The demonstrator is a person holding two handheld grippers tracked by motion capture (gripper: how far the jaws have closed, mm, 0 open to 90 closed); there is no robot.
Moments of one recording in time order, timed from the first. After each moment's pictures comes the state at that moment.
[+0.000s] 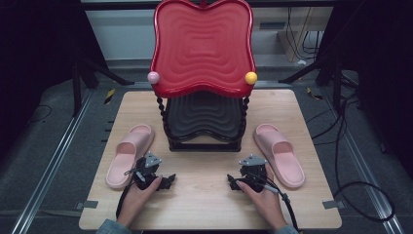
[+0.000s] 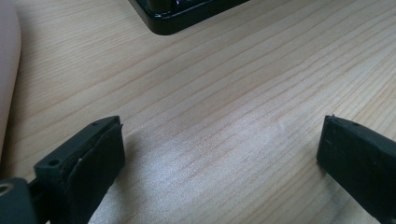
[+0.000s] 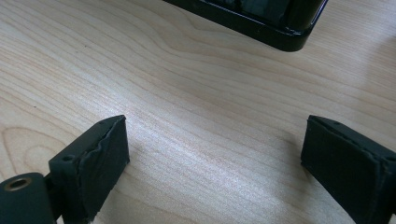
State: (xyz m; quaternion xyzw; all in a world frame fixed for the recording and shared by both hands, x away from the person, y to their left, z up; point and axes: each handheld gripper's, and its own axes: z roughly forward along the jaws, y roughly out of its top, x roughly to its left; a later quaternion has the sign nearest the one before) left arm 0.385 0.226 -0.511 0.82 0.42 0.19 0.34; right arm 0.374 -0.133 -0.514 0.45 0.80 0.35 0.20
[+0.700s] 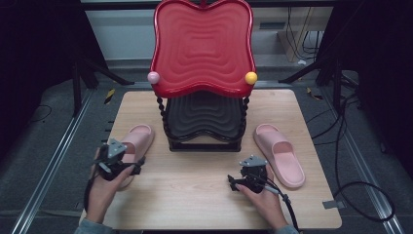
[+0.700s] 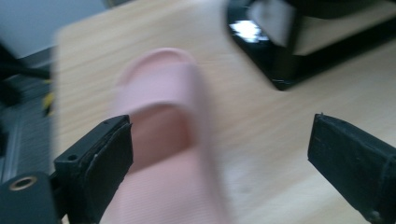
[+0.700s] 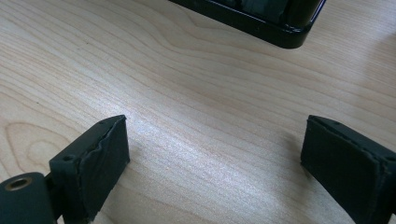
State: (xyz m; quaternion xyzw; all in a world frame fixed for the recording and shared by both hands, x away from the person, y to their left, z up) left arm 0.378 0.311 -0.427 0.77 0.46 0.30 0.34; right arm 0.371 -0.135 -0.514 0.45 0.80 0.35 0.20
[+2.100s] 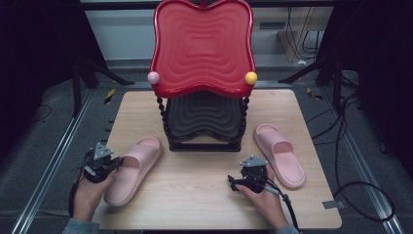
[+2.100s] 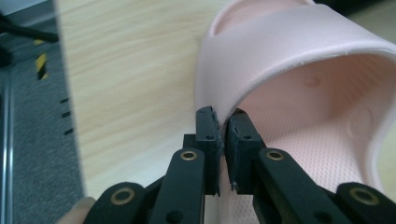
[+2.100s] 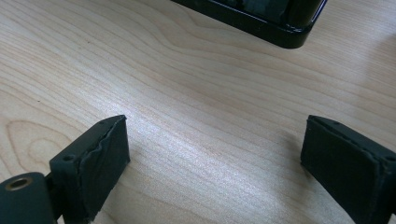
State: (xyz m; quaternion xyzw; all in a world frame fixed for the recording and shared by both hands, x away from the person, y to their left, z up) left arm 0.361 0.331 -0.440 0.80 0.46 0.25 0.29; right arm 0.371 -0.135 -0.514 0.45 0.80 0.35 0.20
